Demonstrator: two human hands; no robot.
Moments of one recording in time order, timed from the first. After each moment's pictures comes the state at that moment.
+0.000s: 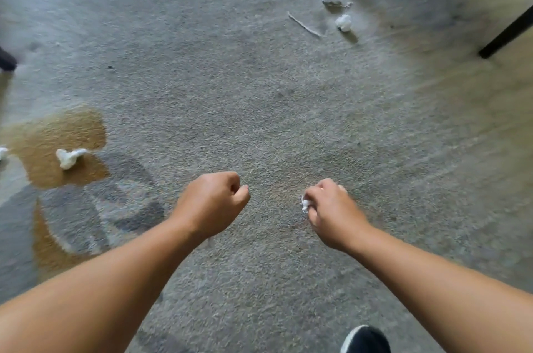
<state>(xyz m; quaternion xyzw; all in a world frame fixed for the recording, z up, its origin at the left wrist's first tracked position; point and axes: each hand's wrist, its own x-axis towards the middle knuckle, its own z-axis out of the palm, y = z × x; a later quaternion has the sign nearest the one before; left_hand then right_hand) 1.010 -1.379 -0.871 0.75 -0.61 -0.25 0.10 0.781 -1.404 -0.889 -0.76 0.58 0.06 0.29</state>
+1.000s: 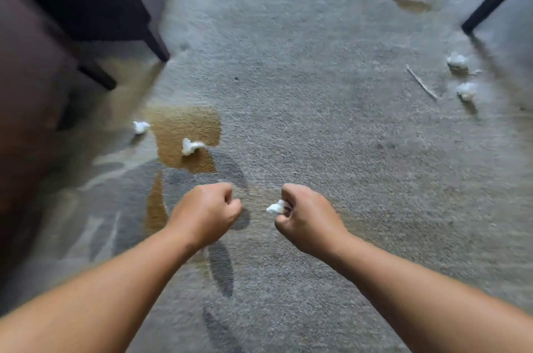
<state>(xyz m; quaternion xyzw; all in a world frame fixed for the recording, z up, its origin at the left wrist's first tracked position) 1.187 -1.322 -0.796 0.85 -0.45 -0.25 0.08 1.015 -1.417 -0.807 -0.84 0.40 0.02 0.37</state>
